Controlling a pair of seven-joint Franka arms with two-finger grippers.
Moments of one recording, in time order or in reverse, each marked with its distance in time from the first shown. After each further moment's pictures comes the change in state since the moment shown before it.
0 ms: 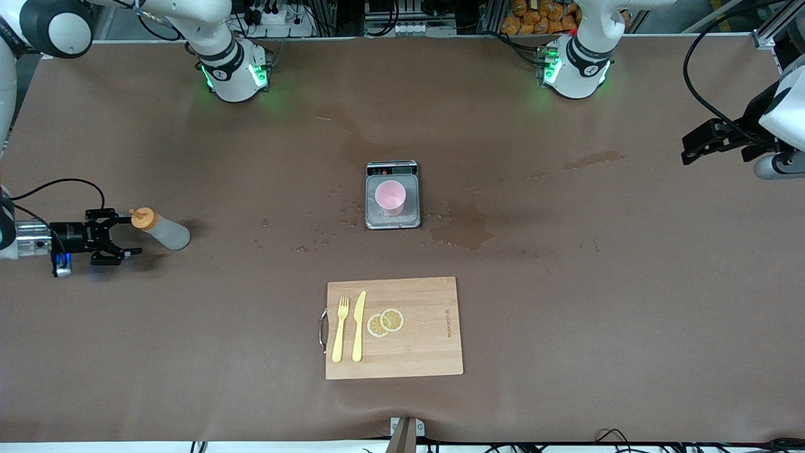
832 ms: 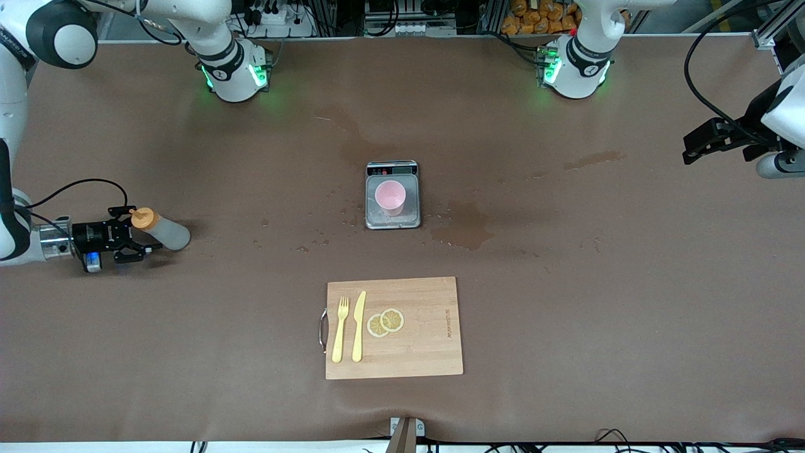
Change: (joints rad) left arm 0.001 -0.001 0.000 0.005 0.000 0.000 0.000; right arm 0.003 0.041 0.011 0.000 0.075 -0.096 0.101
